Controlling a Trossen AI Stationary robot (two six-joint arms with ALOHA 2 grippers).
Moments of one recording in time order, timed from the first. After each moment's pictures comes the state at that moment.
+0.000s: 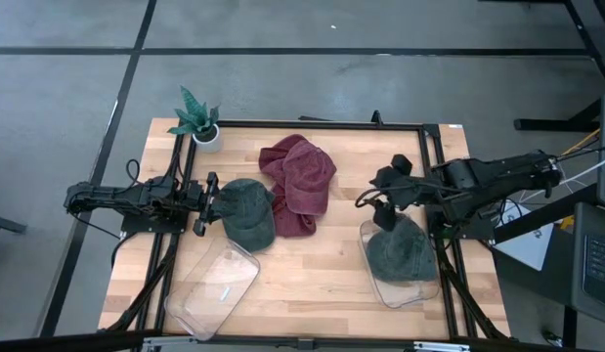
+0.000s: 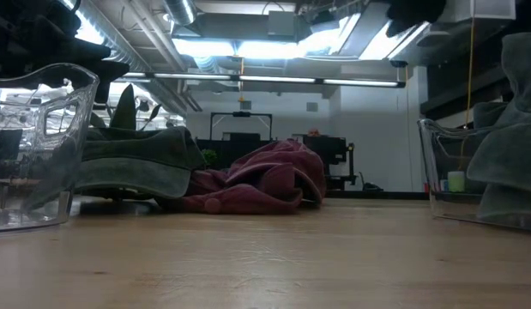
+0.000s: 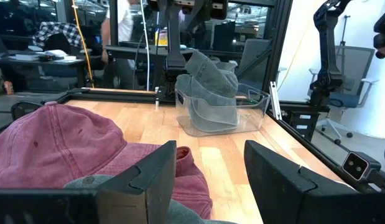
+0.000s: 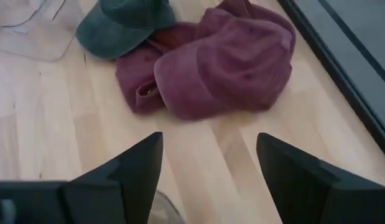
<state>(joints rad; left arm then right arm) -0.03 0.01 0.01 0.03 0.04 -0.09 0.23 1.14 1.23 -0.98 0.44 0.42</state>
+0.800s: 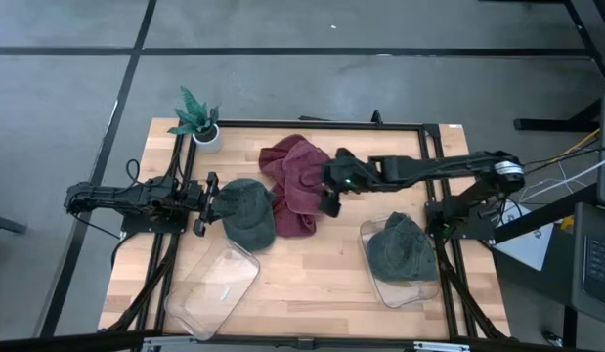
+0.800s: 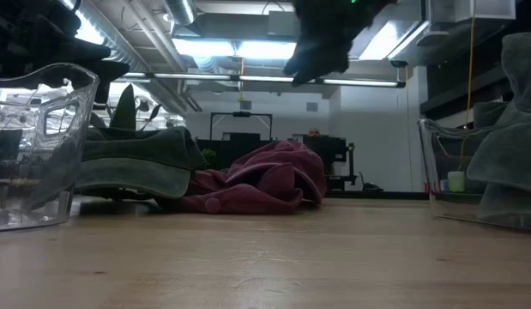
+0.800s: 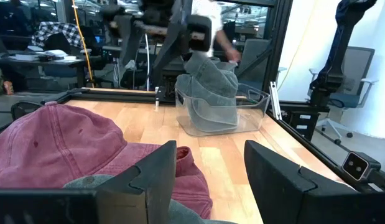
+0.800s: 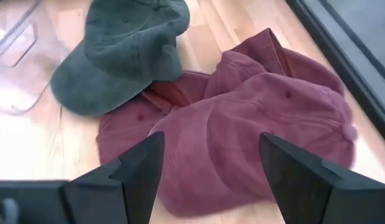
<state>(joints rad) -0.03 0.01 0.01 0.03 0.04 -0.09 -0.03 1.51 1.23 -0.45 0.25 0.15</state>
